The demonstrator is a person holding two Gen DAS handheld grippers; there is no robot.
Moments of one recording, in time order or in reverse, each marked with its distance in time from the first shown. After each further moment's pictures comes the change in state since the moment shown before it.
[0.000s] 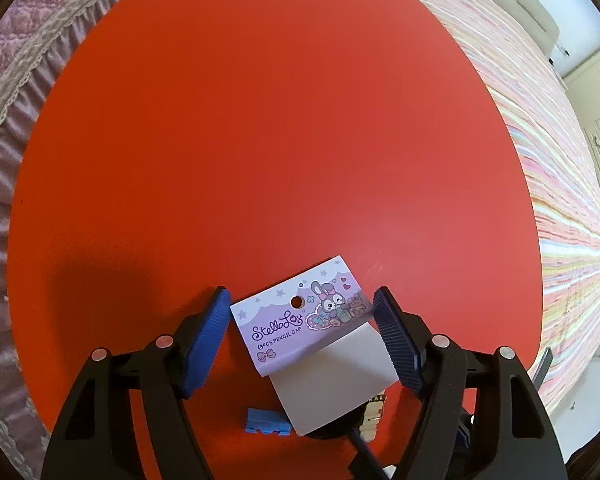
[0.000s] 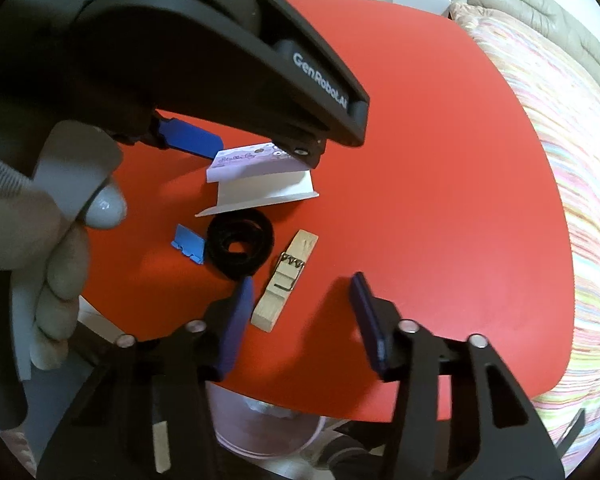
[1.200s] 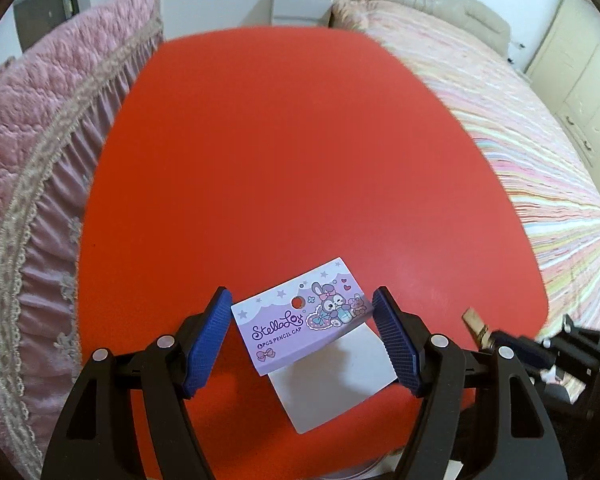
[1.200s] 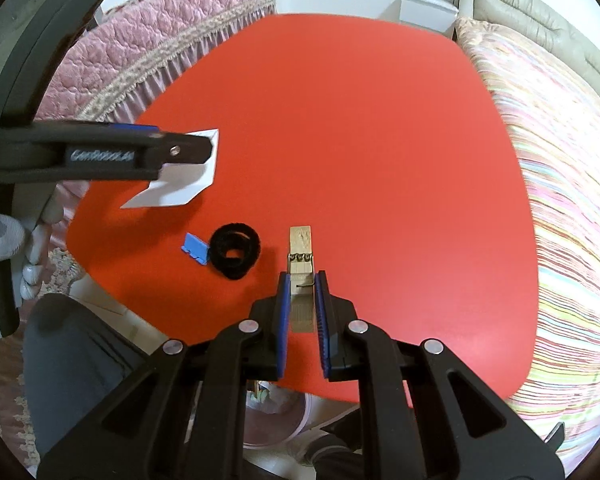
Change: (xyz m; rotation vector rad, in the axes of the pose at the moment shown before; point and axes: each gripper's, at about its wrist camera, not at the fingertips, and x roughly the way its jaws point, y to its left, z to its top) left arm -0.062 0.029 -0.029 0.167 -0.245 0.016; right arm -0.050 -0.021 0.004 -0.025 -0.057 0.032
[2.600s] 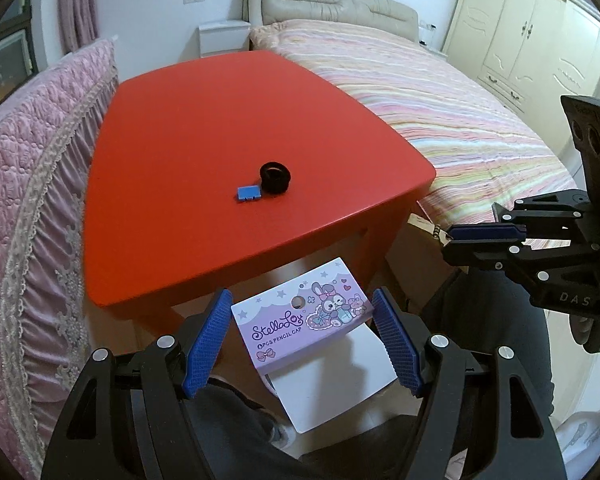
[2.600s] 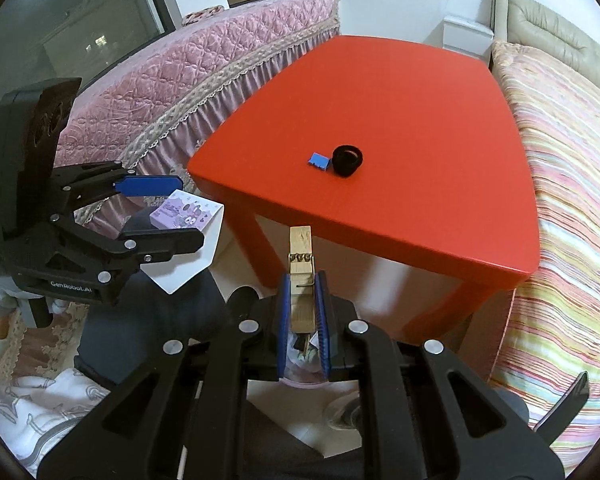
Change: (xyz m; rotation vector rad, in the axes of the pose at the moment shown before) left arm -0.116 -0.043 -0.179 0.221 -0.103 -0.132; right arm -0.108 0.043 -0.111 -0.085 -0.055 0.174
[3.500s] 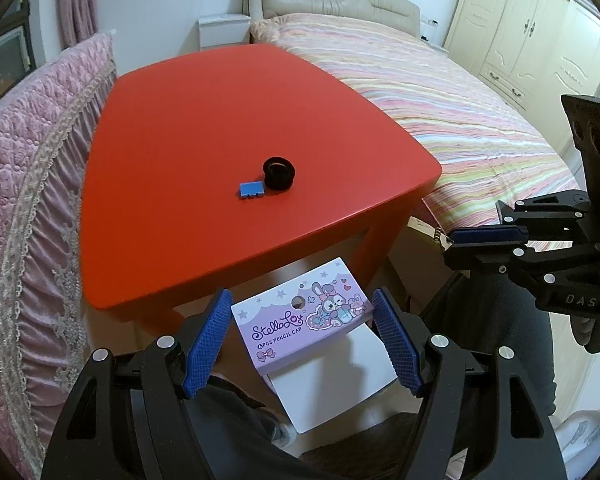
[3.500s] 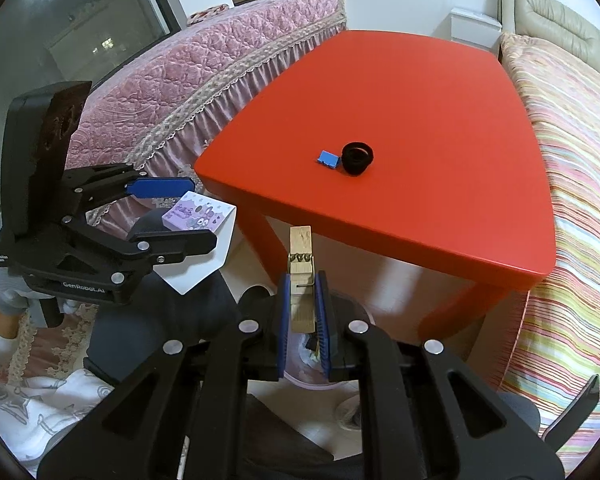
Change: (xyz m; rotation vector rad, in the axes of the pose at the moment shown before) left arm 0.009 0.007 0.003 -0.002 0.024 -0.010; right arm 0.007 -0.007 0.004 0.016 0.014 0.056
